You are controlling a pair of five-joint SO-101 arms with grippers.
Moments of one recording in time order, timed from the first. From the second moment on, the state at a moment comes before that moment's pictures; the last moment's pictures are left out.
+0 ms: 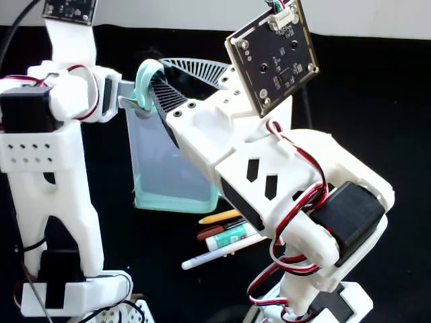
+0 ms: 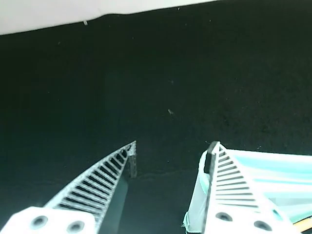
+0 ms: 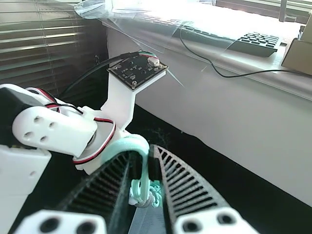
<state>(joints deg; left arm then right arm) -8.0 -8.8 -30.8 95.8 -5.5 -46.8 -9.9 -61.6 86.5 2.2</state>
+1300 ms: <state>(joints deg) -6.5 -9.5 -23.0 99.2 -5.5 -41.8 -9.9 -61.6 86.5 2.2</state>
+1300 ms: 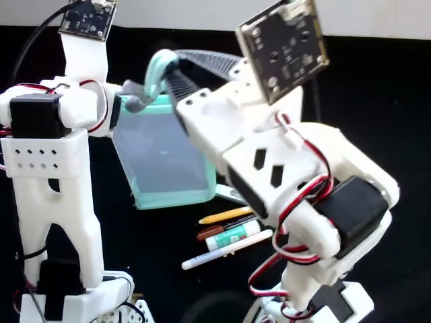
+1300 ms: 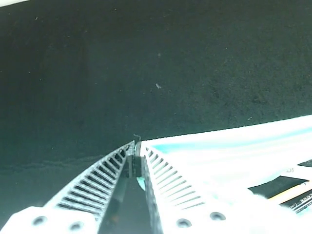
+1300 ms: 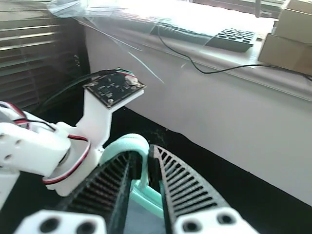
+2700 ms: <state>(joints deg) -7.8 -9.8 -15.6 99.0 -6.4 -6.9 -9.8 -61.6 98.3 -0.5</state>
